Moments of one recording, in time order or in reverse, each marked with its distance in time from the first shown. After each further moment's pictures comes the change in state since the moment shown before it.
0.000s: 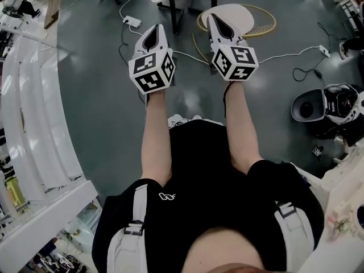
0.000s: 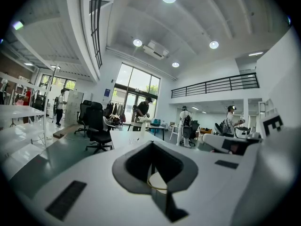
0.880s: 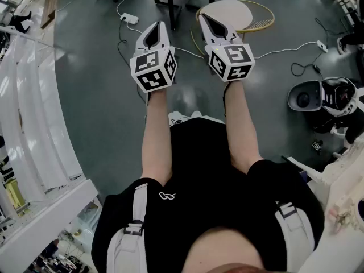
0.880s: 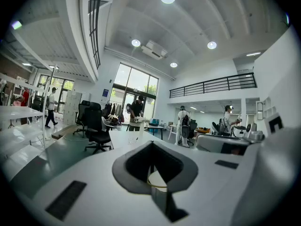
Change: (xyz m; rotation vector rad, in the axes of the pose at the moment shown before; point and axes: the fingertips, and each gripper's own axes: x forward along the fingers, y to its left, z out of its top) left arm -0.016 -0.002 -0.002 0.012 -0.001 -0.022; right arm -0.009 0.046 -0.008 -0.120 0.062 0.101
